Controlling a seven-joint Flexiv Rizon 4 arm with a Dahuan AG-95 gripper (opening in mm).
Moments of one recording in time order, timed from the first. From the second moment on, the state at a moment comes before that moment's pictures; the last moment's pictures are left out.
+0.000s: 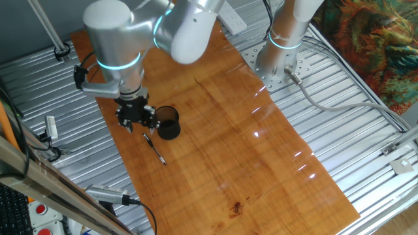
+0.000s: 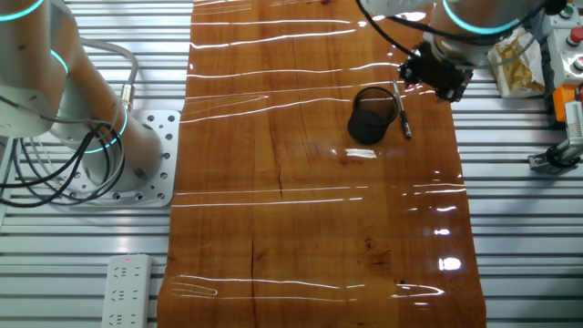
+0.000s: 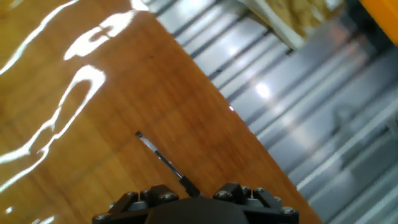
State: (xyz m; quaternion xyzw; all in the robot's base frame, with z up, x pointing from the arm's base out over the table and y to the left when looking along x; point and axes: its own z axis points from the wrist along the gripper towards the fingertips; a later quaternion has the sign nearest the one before) arm 0.616 0.092 0.115 -0.51 0.85 0.07 0.09
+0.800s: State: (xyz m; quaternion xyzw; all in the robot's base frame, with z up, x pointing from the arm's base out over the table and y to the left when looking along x) arm 0.617 0.090 0.087 -0.60 0.78 0.12 0.13
